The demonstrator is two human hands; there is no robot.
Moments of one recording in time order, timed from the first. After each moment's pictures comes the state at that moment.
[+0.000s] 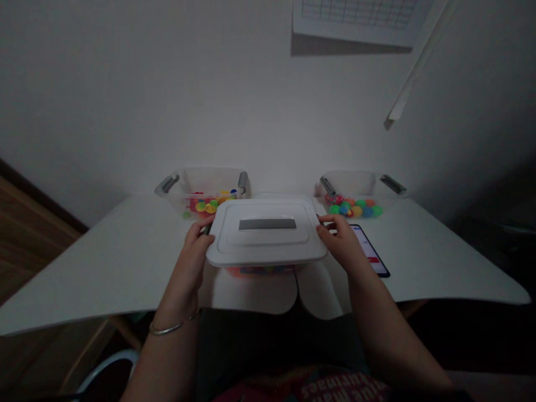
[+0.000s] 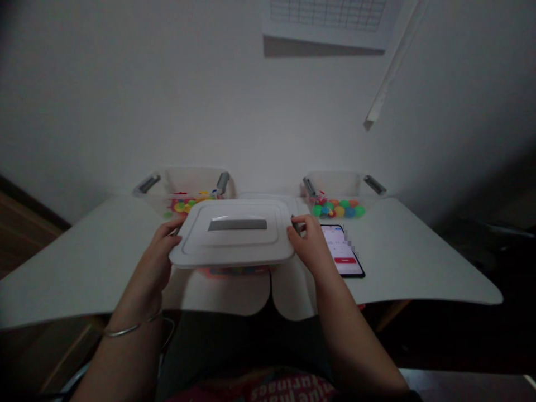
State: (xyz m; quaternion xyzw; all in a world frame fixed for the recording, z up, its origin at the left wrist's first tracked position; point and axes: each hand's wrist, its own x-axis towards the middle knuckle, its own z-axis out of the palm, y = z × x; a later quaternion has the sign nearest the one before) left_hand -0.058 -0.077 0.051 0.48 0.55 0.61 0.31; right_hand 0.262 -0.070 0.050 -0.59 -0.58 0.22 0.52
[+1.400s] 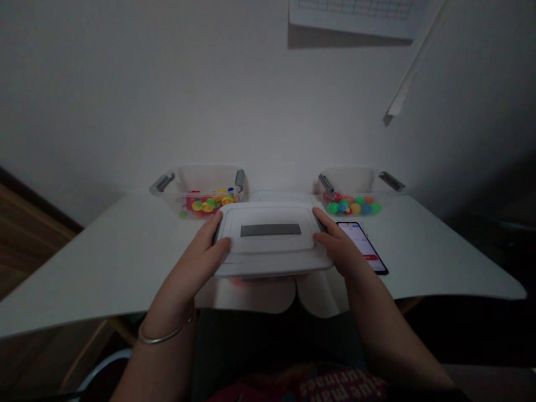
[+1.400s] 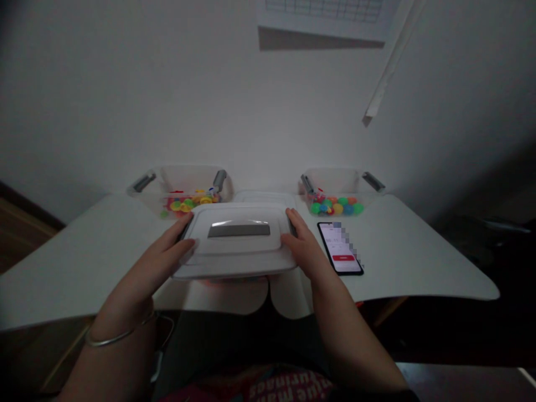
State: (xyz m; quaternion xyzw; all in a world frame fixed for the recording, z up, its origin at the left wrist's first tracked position) left_hand -0.052 -0.092 0.084 0.62 0.57 0.45 0.30; right_hand 0.250 -0.082 0.060 -0.55 -0.51 0.42 0.51
